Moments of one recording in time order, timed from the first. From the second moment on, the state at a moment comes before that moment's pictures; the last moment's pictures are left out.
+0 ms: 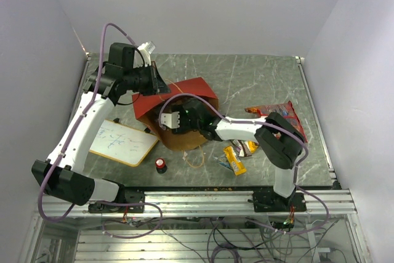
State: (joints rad) left arm -0.31 1.35 1.50 -0.79 0.48 -0.44; right arm 0.90 1.89 1.11 0.24 -0.01 -0.96
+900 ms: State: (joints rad) left arm -0.33 1.36 1.56 -0.87 0.50 -0.39; right arm 0.84 2.17 1.26 0.40 0.08 -1.10
